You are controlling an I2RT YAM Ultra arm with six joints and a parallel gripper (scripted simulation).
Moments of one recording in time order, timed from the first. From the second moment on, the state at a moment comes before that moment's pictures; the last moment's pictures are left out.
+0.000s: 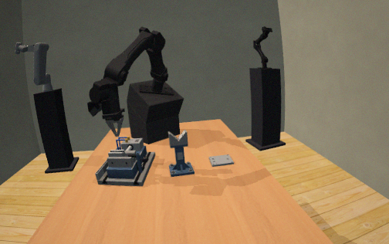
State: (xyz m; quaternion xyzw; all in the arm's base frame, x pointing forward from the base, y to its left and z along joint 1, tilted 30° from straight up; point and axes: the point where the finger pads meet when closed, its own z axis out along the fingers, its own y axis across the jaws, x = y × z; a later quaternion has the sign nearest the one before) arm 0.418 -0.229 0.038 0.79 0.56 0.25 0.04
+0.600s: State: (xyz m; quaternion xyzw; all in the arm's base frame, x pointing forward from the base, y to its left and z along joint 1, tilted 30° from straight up) arm 0.423 -0.239 0.033 0.70 0.67 0.24 0.07
